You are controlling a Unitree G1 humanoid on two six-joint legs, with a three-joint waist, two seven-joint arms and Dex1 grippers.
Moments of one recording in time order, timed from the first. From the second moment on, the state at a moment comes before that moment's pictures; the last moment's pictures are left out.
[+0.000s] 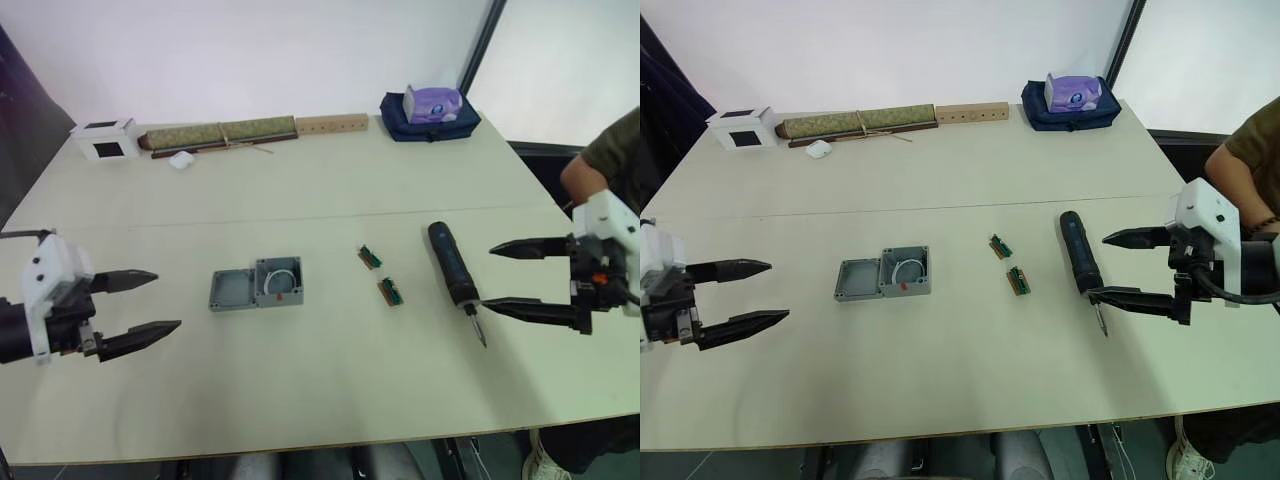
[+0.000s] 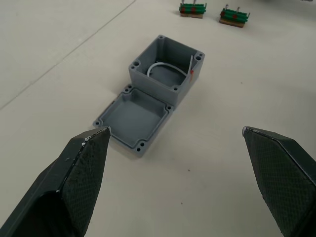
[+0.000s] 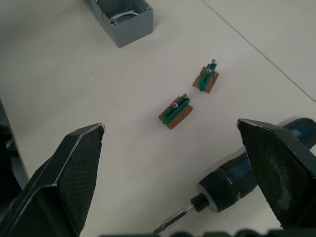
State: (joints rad) left arm 0.19 1.05 0.69 -0.51 -0.73 0.72 -1.12; right arm -0.13 -1.21 -0.51 -0.44 0.71 0.82 1.21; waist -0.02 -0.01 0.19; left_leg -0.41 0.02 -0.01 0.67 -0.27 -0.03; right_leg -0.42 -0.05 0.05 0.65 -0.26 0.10
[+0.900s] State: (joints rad) left arm -0.60 0.79 -0.33 0.06 -0.20 0.26 -1.32; right arm -0.28 -1.14 -0.36 -0.61 0.79 0.87 0.95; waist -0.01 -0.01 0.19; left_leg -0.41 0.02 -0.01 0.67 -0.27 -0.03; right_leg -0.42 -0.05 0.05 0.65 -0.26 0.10
